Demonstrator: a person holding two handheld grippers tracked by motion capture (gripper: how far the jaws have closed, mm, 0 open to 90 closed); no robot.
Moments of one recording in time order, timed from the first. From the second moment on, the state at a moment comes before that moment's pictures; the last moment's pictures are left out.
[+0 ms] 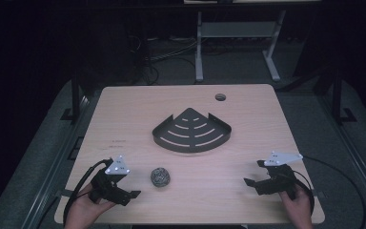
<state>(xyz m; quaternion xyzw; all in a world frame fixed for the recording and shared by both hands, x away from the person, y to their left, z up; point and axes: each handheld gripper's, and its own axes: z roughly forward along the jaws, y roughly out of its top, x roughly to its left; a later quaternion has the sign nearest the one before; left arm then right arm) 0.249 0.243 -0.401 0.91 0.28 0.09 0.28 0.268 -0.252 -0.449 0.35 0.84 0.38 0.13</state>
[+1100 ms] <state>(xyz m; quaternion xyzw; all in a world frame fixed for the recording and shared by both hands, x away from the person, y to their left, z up) 0.270 0.211 -0.405 0.93 0.27 0.07 0.25 0.268 -0.251 -0.448 0.35 0.84 0.38 0.13</state>
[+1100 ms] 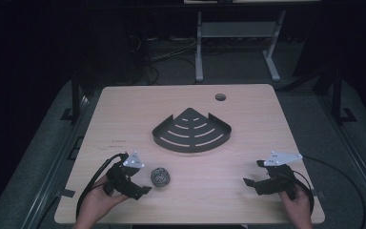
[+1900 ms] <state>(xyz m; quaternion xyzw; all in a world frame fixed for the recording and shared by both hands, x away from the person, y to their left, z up) 0.282 0.192 -0.411 0.93 0.26 0.06 0.25 0.267 -0.250 -0.448 0.35 0.85 0.38 0.12</state>
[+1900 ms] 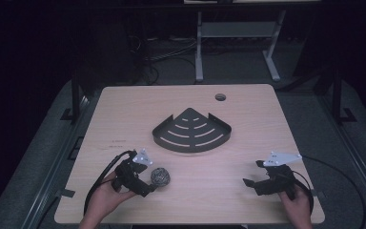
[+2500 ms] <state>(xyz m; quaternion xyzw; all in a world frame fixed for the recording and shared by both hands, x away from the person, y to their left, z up) 0.291 0.181 -0.417 0.94 0.26 0.05 0.24 0.267 -0.250 -0.448 0.35 0.85 0.38 0.12</state>
